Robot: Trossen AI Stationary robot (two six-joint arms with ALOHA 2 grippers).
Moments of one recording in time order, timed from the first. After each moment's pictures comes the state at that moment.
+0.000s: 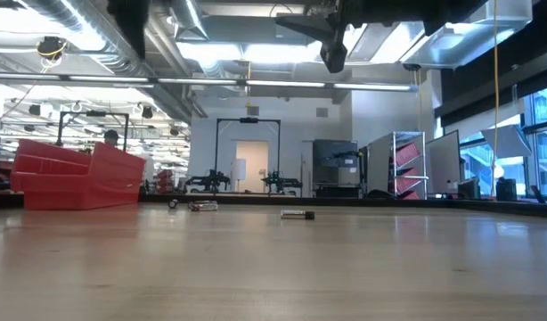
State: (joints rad) left arm 0.52 1.24 1.57 -1.47 -0.31 0.17; right arm 0.04 1.44 0.87 0.44 -0.14 0.59
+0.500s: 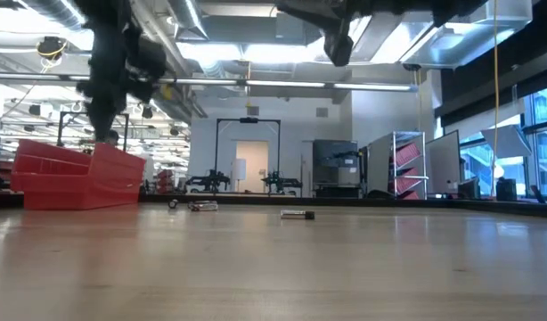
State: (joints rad) left arm 0.88 1.28 1.03 -1.24 -0.18 0.51; right arm 0.12 1.44 0.87 0.44 -0.10 0.65
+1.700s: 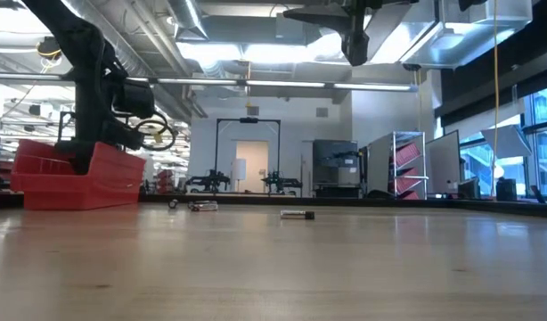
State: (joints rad) left arm 0.91 1.28 0.62 -0.77 -0.15 0.65; right arm 0.23 1.44 0.87 0.42 0.22 0.76
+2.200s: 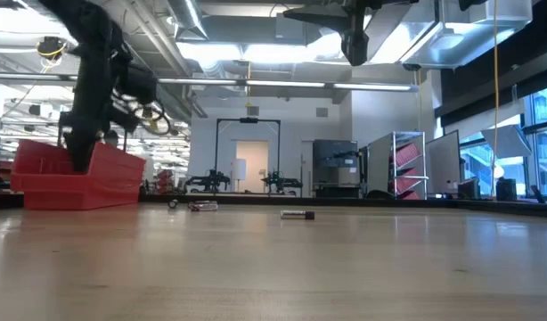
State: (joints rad) left arm 0.90 1.26 0.79 -1.08 -0.24 0.44; right arm 0.23 1.44 0.87 0.42 0.22 0.74
